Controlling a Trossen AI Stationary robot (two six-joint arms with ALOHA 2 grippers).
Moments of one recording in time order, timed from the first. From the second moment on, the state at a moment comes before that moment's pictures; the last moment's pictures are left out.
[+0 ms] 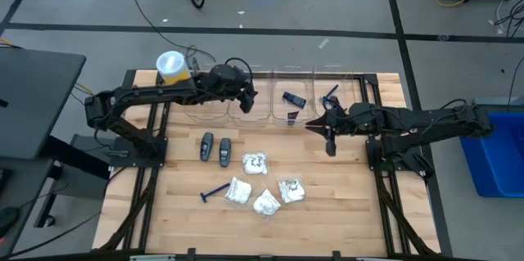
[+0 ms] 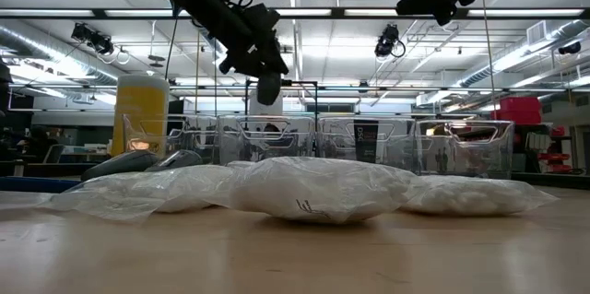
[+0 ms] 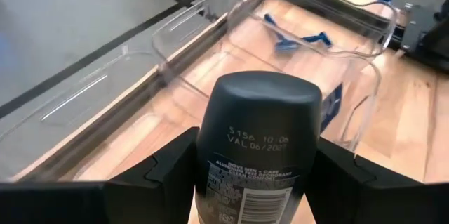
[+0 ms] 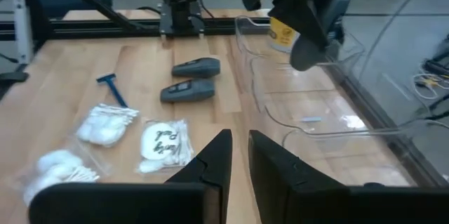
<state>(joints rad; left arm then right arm) 0.41 1.47 1.04 -0.10 -0.12 -0.21 0.03 0.90 0.73 -0.24 0.18 0.02</state>
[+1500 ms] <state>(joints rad) 0.42 1.64 1.04 -0.13 -0.09 -0.31 0.02 0.90 0.73 -0.25 0.19 0.02</state>
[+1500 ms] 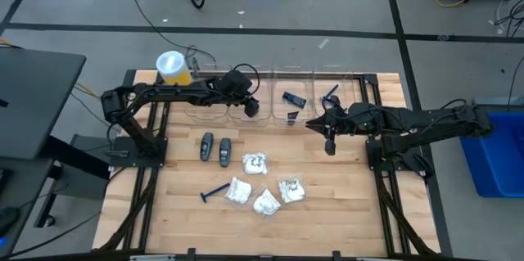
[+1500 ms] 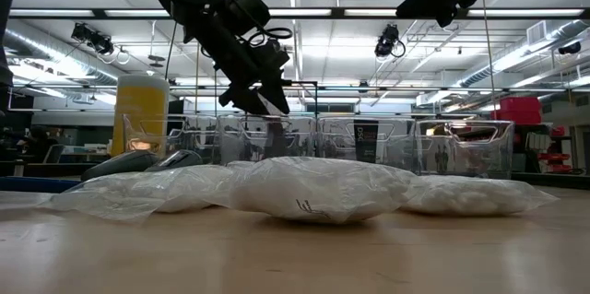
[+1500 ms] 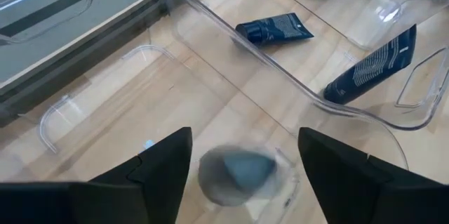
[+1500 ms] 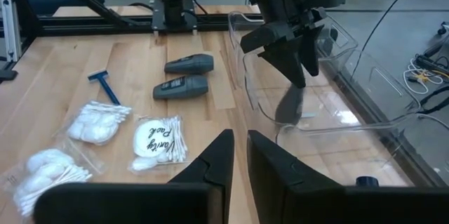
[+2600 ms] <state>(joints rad) 0.37 1.59 1.11 -0.16 0.01 -0.29 0.02 0.90 0.73 -0.25 0.19 0.02</state>
